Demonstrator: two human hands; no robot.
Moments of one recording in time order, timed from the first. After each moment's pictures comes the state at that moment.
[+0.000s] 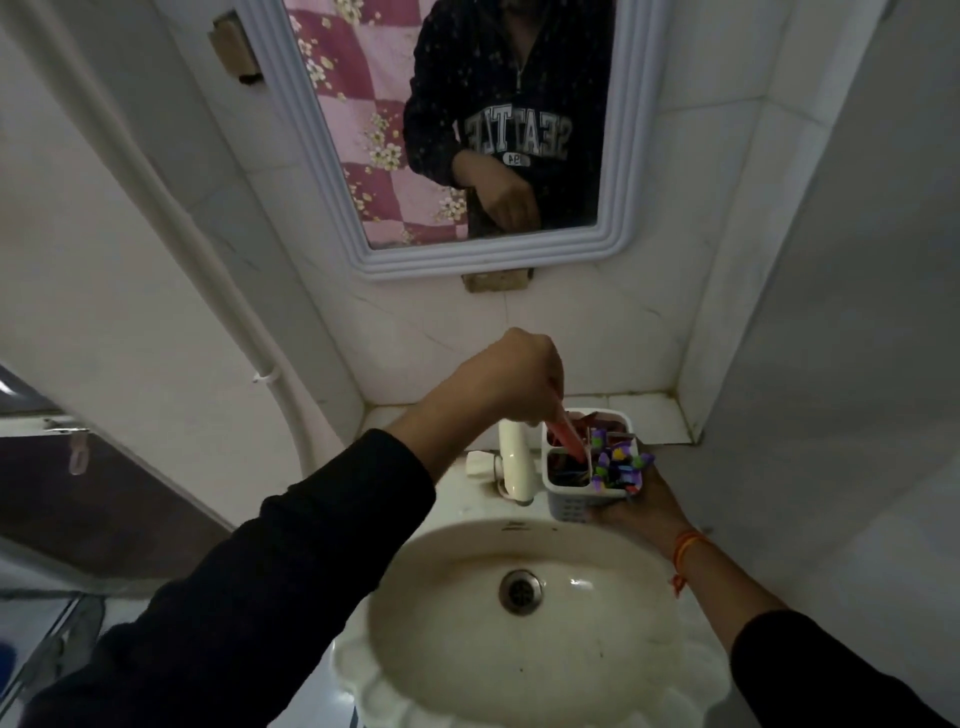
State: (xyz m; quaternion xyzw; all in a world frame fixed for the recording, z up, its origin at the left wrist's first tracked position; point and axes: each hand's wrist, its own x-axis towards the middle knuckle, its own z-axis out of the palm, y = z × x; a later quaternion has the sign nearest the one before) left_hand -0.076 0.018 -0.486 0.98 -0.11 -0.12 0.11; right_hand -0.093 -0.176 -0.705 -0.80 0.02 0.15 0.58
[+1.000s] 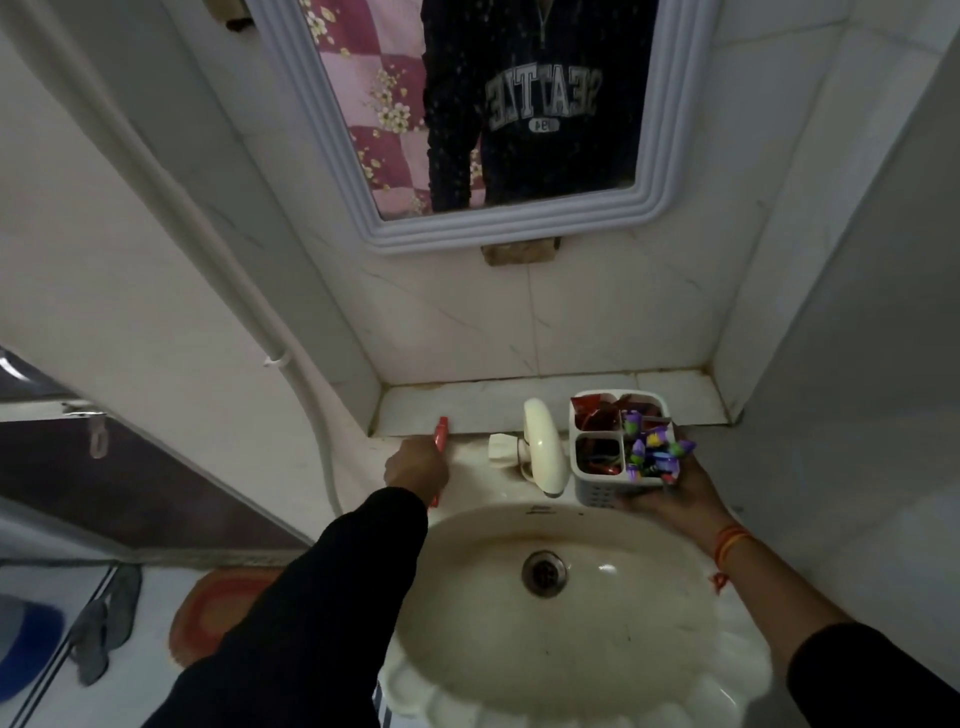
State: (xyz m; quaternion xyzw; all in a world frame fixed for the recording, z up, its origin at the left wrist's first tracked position) left_hand -0.086 0.156 -0.681 0.95 0.25 -0.16 0.12; right_hand -0.074 -0.165 -0.711 -0.32 0.23 0.34 0.86
